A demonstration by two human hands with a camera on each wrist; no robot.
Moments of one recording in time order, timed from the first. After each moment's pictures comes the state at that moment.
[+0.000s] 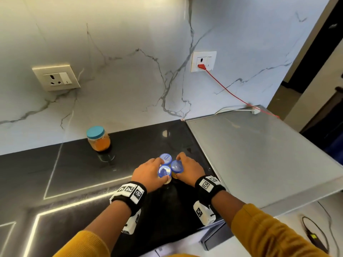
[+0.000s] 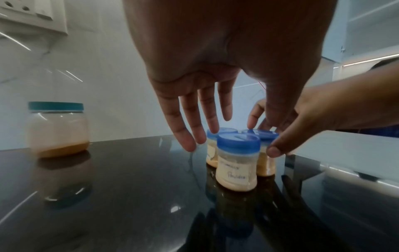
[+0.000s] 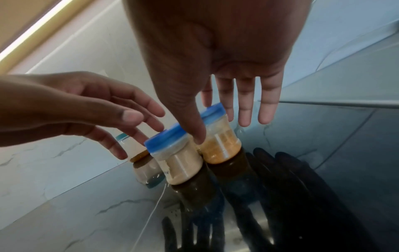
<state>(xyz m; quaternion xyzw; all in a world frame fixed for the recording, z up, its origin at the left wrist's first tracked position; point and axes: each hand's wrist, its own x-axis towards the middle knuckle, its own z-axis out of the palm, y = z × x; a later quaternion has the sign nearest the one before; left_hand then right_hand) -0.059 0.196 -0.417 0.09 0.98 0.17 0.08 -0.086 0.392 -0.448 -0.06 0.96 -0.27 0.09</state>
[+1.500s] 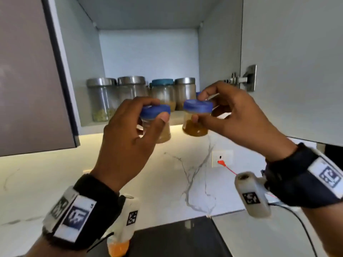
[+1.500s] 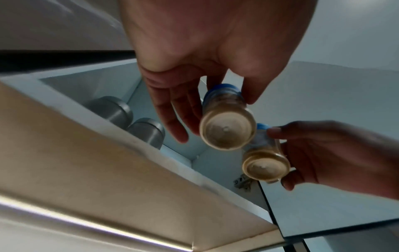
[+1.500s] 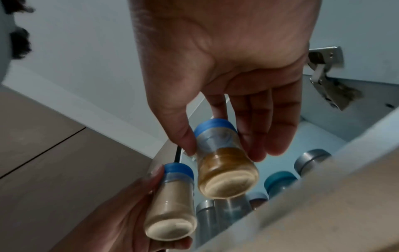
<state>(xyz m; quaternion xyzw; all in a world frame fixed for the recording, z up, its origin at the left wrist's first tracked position) -0.051 0.162 -0.010 0.24 0.76 0.37 -0.48 -0.081 0.403 0.018 -0.32 0.76 -0.45 -0.33</state>
